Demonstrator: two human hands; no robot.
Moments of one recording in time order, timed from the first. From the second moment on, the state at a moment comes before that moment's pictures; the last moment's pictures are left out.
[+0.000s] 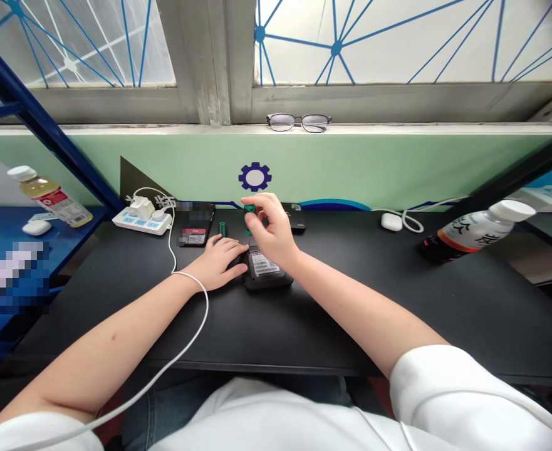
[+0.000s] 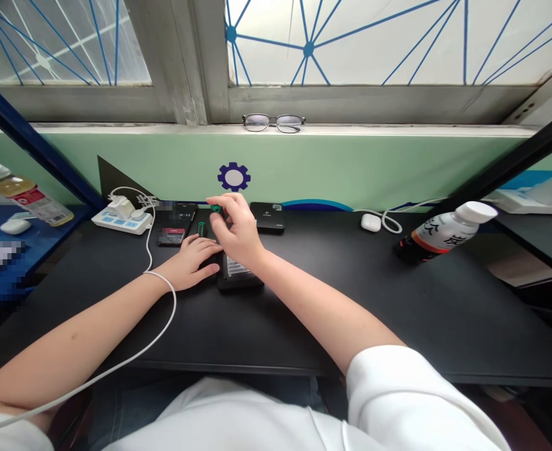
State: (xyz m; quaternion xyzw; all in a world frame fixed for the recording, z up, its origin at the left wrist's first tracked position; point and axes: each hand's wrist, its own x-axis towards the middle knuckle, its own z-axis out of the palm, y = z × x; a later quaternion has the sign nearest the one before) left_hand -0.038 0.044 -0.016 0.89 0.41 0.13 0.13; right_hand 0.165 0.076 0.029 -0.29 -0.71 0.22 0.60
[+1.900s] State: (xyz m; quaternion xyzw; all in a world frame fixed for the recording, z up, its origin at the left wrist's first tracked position) left_hand -0.029 0.032 -0.014 0.90 0.40 0.13 0.08; right_hand 0.185 0.049 0.038 -0.14 -0.79 0.10 0.59
